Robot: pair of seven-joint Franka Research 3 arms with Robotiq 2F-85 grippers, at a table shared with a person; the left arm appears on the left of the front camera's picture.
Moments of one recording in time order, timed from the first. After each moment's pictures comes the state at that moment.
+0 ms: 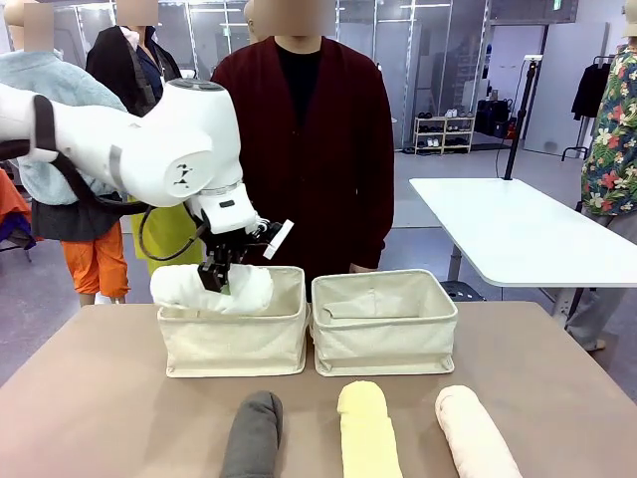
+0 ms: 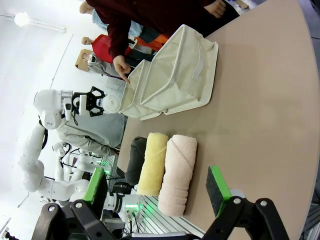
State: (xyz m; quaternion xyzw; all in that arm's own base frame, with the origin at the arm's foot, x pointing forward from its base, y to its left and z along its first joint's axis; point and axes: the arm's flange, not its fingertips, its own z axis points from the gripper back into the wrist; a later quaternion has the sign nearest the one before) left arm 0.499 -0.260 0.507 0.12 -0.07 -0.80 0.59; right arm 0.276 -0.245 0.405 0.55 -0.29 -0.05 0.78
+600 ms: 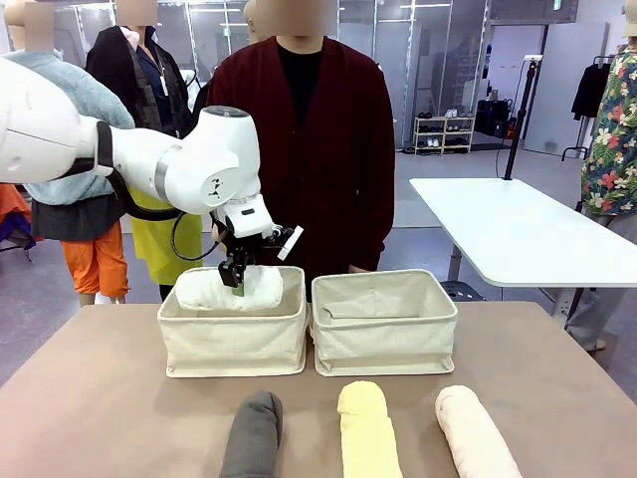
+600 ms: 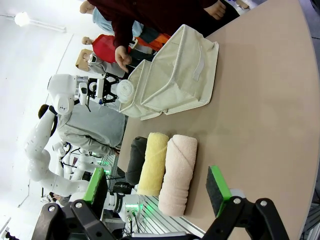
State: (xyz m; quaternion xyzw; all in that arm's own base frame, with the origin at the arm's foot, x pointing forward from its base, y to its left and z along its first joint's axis) left arm 0.574 -0.268 0.466 0.12 -0.06 -0.79 0.60; right arm 0.276 -0.245 0.405 0.55 -0.29 -0.05 0.78
